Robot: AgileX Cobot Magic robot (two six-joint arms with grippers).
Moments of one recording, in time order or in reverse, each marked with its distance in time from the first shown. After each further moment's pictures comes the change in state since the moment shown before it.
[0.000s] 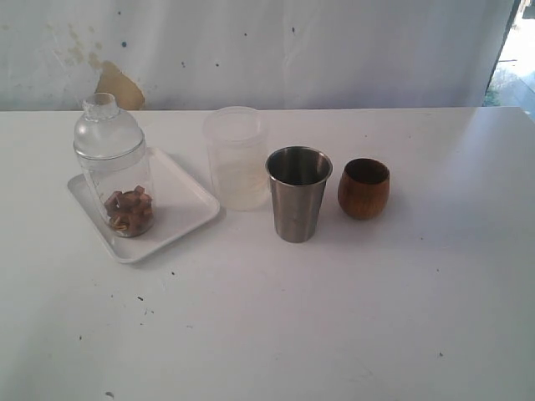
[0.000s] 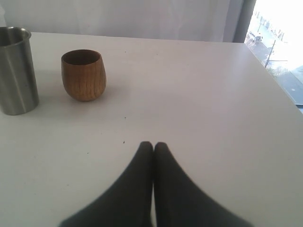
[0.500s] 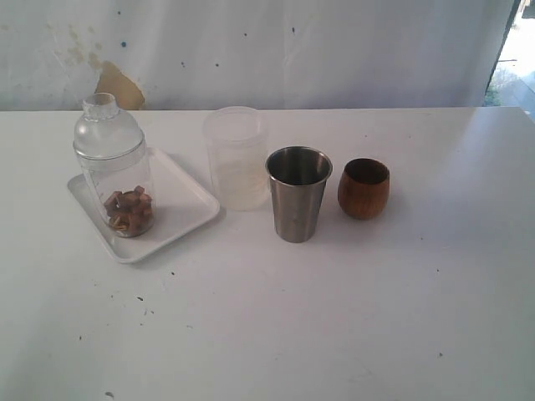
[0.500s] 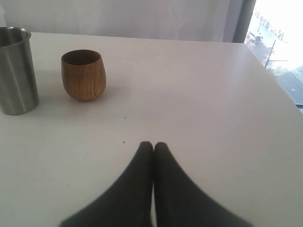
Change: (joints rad) left arm 0.000 0.000 0.000 0.000 -0.006 0.000; right arm 0.000 0.000 0.000 0.000 0.000 0.000
